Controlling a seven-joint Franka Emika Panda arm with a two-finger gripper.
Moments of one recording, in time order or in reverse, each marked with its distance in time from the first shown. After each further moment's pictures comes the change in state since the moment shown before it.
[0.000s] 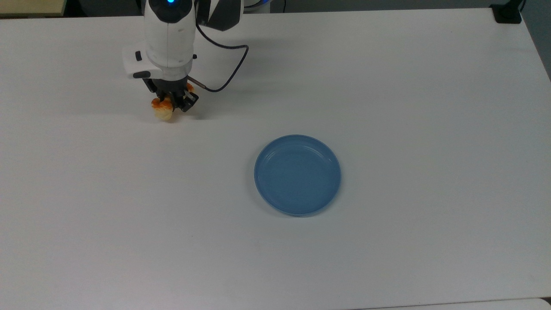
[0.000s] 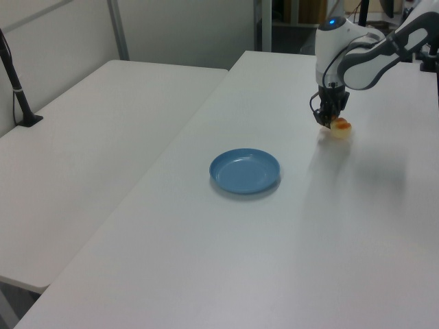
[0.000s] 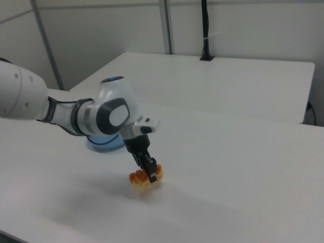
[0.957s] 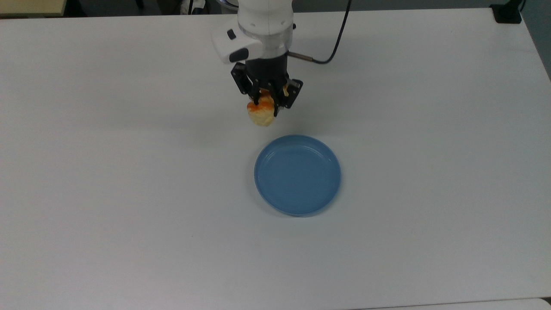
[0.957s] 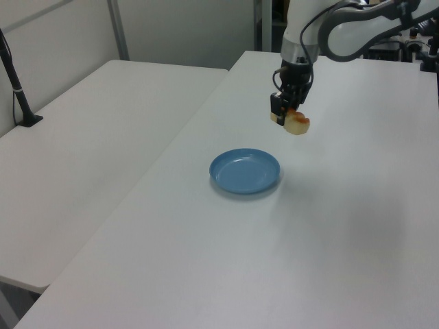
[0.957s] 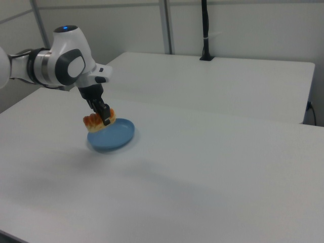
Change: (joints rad) arm 0.246 -0.016 0.076 0.278 0.283 -0.138 0.046
